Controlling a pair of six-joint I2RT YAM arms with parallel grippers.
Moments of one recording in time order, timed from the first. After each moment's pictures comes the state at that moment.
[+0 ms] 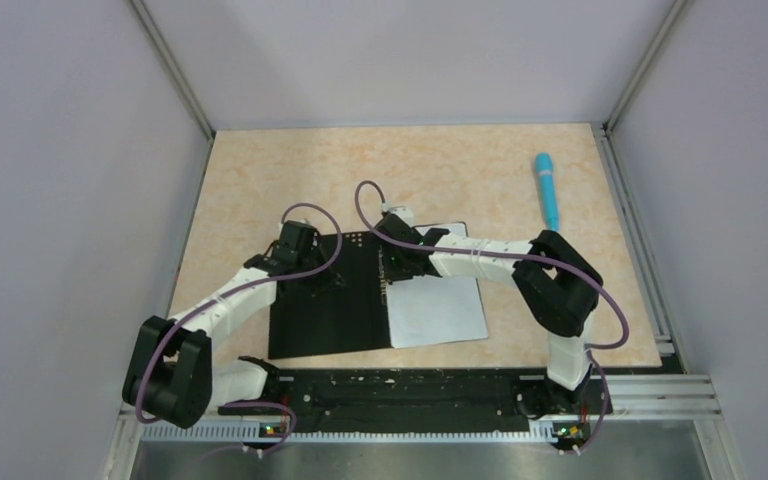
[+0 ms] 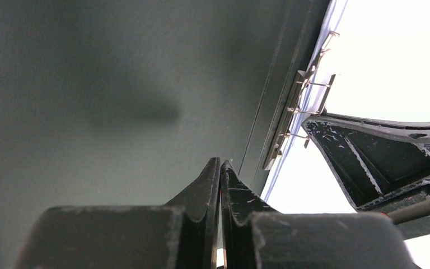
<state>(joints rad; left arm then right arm) -0.36 1.24 0.64 -0.35 0.16 -0.84 0.93 1.89 1.26 -0.36 0.19 0.68</state>
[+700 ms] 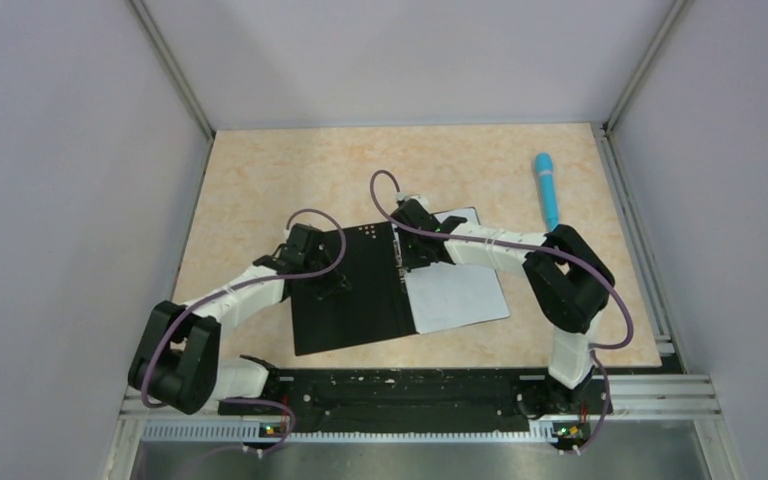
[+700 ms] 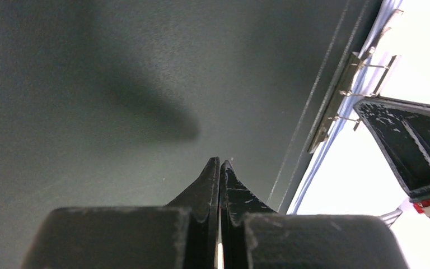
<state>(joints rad) -0.38 1.30 0.62 -0.29 0.18 -0.92 0.82 1.86 1.23 -0.36 0.17 0.55</state>
